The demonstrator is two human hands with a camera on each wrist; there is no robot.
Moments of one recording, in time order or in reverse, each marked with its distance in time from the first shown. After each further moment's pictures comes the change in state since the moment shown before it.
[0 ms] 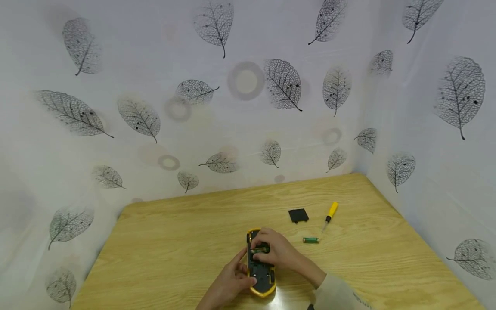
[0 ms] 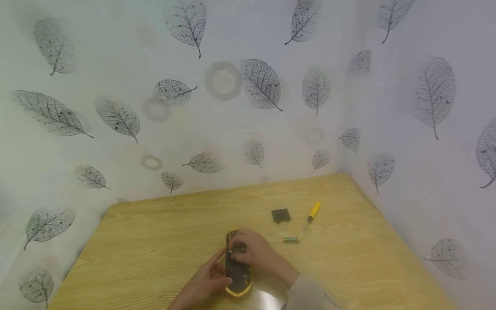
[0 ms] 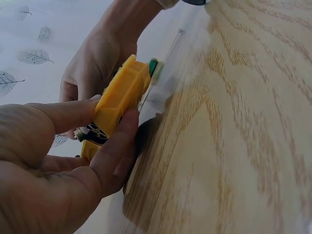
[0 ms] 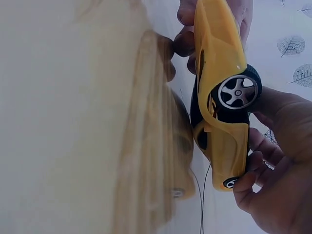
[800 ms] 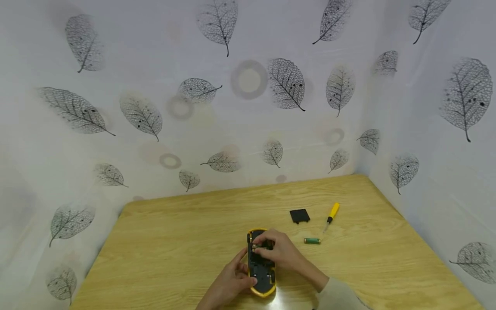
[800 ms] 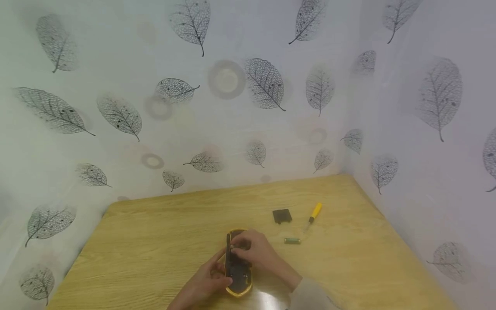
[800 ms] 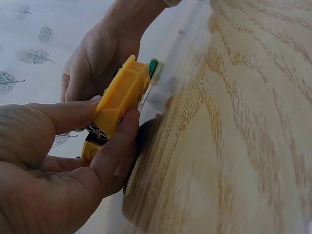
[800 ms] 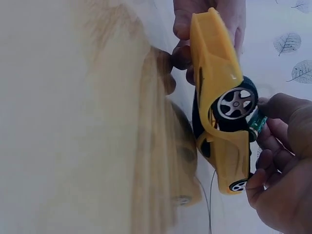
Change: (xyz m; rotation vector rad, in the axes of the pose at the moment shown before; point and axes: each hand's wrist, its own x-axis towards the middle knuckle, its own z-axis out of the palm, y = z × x) left_hand -0.001 0.001 0.000 0.012 0.016 0.009; right_hand -0.004 -0.010 -0.003 0.200 0.074 0.192
